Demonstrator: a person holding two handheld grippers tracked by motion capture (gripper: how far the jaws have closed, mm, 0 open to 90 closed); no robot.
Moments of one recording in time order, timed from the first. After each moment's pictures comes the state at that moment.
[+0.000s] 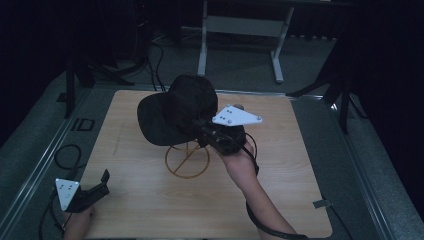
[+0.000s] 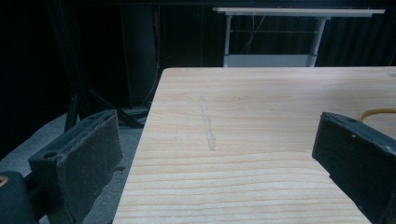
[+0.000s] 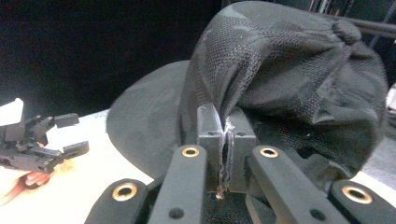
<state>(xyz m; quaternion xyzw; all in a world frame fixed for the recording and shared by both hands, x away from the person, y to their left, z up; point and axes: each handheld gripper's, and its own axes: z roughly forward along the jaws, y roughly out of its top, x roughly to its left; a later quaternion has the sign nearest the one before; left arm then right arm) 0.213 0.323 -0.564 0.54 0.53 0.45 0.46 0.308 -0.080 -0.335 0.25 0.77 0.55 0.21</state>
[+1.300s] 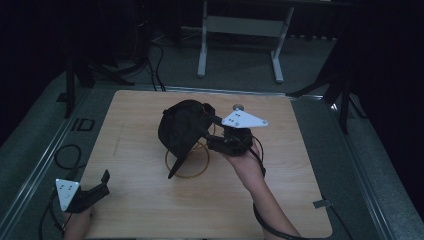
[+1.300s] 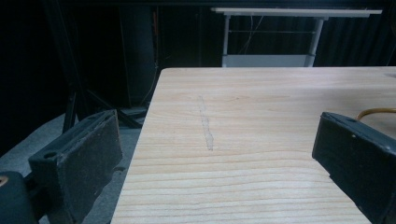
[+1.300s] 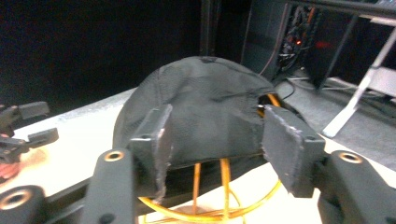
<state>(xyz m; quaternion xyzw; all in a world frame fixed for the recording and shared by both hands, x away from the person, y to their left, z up) 0.213 0.322 -0.564 0.54 0.53 0.45 0.46 0.320 -0.102 -0.360 0.28 0.77 0.53 0.22</state>
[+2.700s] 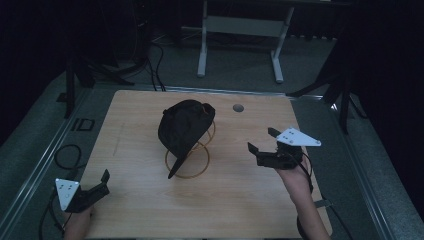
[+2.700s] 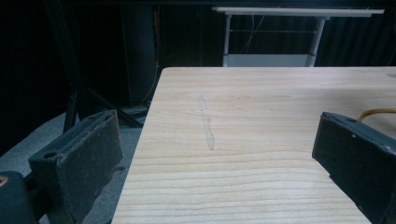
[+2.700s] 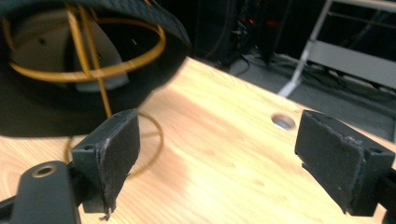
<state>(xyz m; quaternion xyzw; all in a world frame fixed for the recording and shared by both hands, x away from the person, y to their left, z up) 0.213 0.323 -0.564 0.54 0.54 0.45 0.46 0.316 -0.230 -0.404 0.33 0.76 0.49 0.27</state>
